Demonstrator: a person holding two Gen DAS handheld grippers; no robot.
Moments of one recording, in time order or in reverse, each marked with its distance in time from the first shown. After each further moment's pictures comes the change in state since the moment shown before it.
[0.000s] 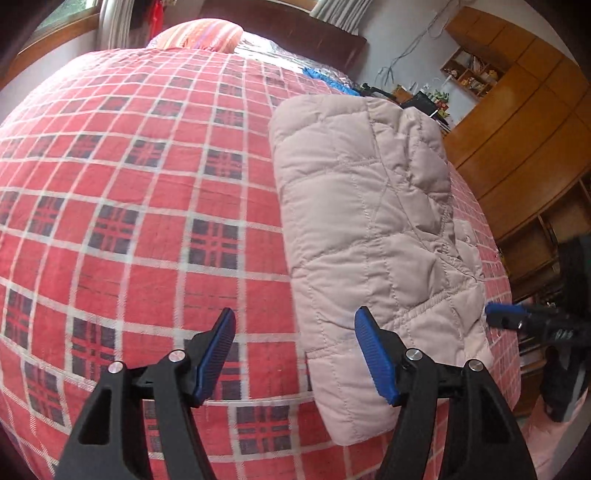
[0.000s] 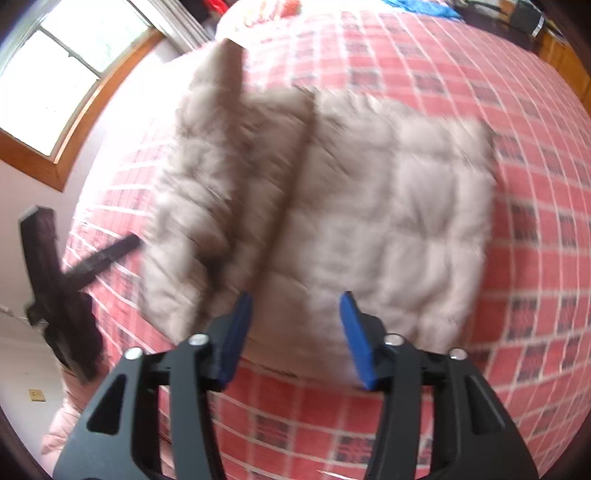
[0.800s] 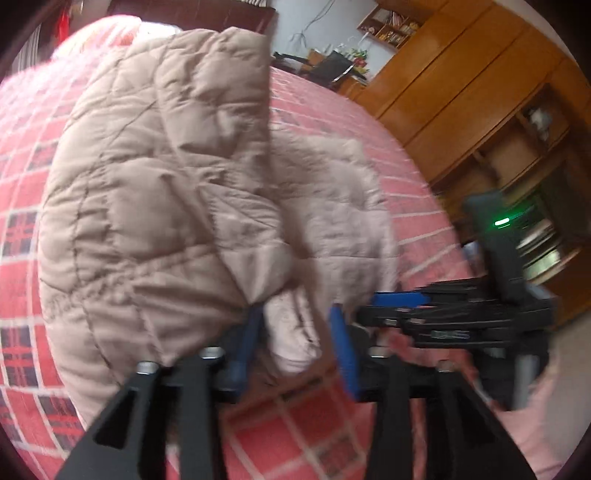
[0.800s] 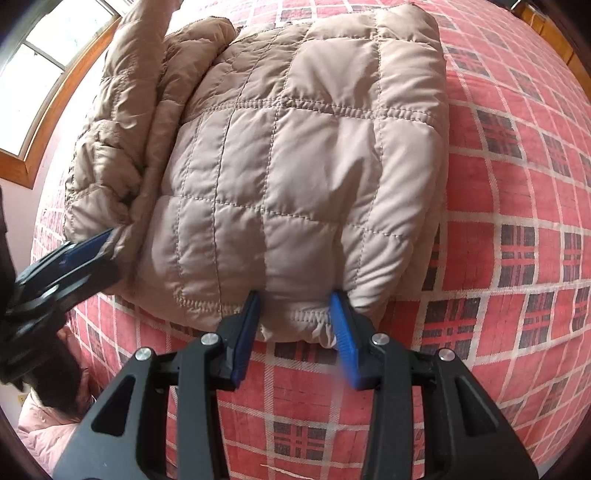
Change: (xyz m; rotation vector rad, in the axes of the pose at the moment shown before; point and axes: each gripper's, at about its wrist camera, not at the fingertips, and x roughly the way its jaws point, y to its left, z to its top) left arm 0.049 -0.123 -0.044 0.194 0.112 -0.270; right arm 0.049 -0.078 -0.061 0.068 0.100 -0.103
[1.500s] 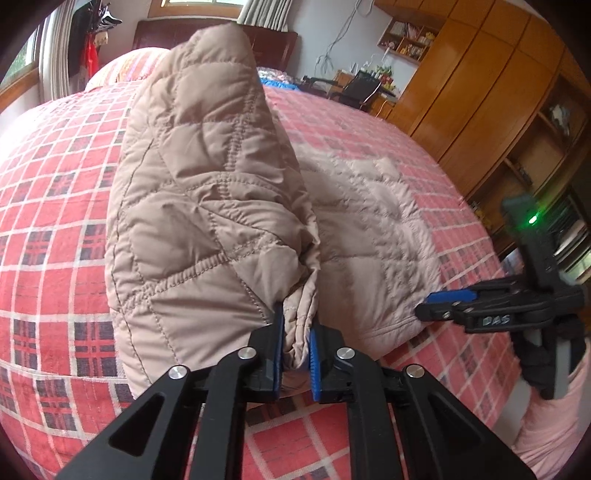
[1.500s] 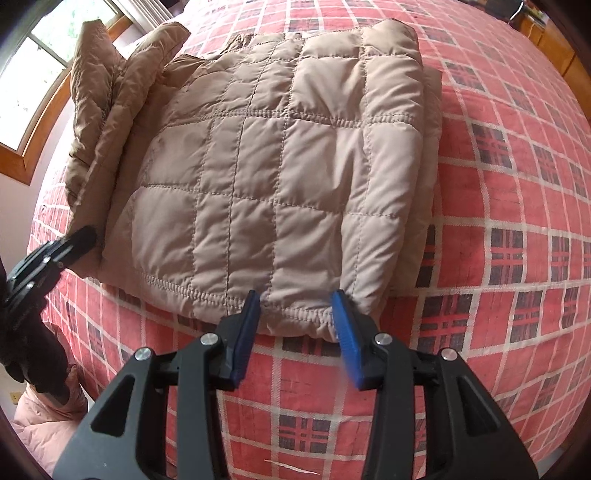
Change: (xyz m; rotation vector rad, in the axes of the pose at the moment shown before) left arm -0.022 0.008 -0.009 0.041 -0.121 0.208; right arm -0.012 0.037 -0.014 -0.013 -0.029 -0.037
